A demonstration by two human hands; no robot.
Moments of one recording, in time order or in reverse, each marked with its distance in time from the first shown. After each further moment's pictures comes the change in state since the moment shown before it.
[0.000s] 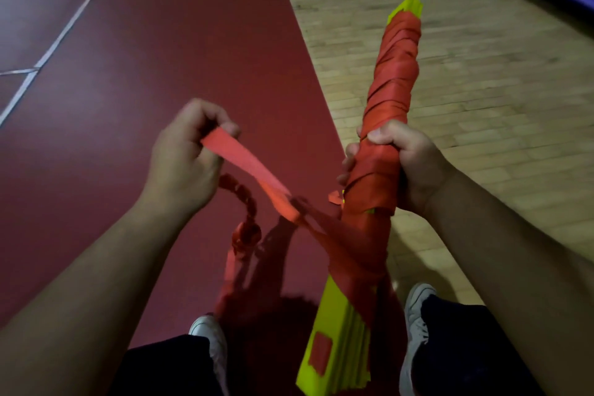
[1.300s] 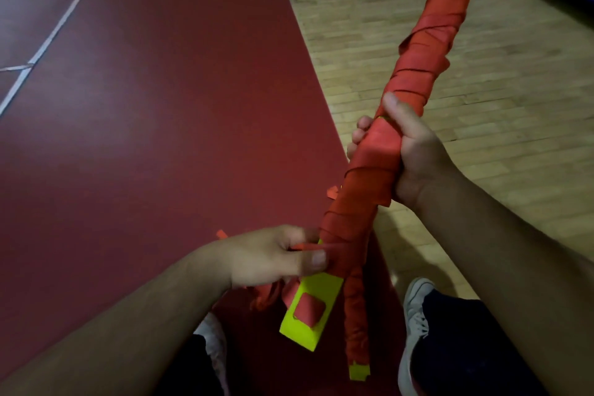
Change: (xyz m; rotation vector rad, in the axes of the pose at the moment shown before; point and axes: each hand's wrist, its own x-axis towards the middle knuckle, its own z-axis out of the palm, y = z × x) left_hand -0.068 0.013 0.061 -0.458 -1.132 -0.483; right_hand 0.005 -0.001 0.004 0.142 0.186 -0.191
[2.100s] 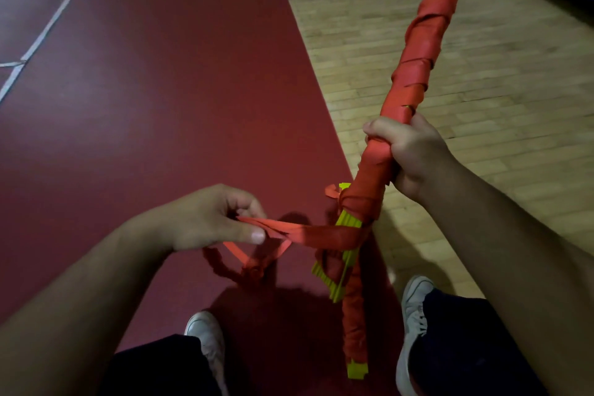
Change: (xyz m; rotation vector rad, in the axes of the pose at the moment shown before) left_hand -0.030 -0.003 -0.070 0.221 0.210 -0.059; right_hand 0.020 0.001 -0.022 -0.468 0.239 -0.092
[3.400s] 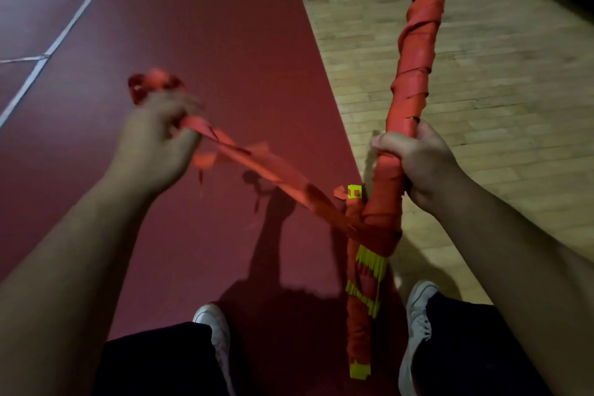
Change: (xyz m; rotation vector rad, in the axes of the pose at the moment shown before) left_hand -0.025 0.007 -0.068 0.604 0.981 0.284; right_hand -0.013 0.004 -0.001 -0.071 -0.069 -0.021
